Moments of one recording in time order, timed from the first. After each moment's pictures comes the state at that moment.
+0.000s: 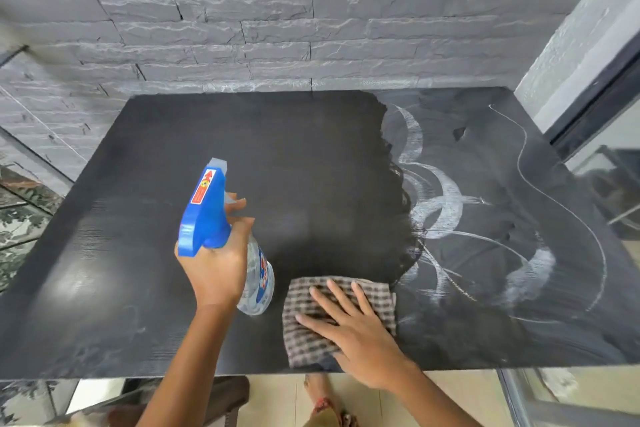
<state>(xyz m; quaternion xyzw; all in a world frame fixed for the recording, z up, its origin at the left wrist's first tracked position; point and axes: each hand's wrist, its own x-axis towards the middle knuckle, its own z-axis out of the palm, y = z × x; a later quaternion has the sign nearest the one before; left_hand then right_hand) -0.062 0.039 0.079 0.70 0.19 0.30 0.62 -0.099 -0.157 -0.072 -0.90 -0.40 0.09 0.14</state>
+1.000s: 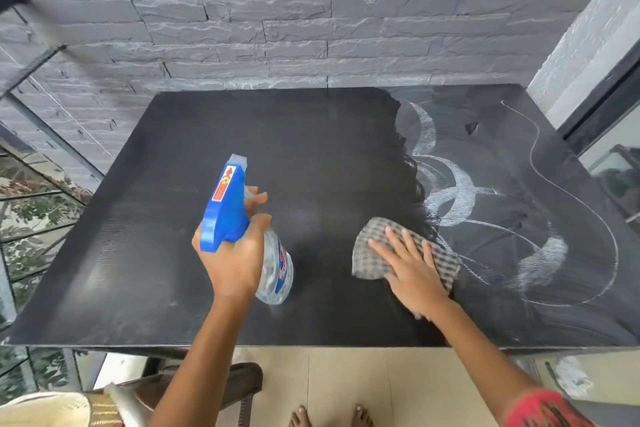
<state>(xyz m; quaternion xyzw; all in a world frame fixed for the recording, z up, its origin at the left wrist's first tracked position) -0.091 0.049 0.083 0.70 0.19 0.28 0.63 -0.047 -0.204 -0.068 -0.98 -0.15 0.07 0.10</state>
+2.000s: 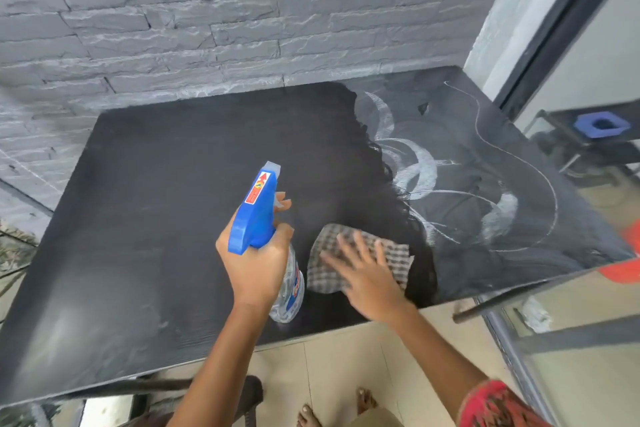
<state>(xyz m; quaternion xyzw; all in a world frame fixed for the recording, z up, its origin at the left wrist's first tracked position) -0.112 0.030 0.093 0.73 0.10 0.20 0.65 -0.101 -0.142 -0.072 -0.98 -0.18 0.08 0.08</state>
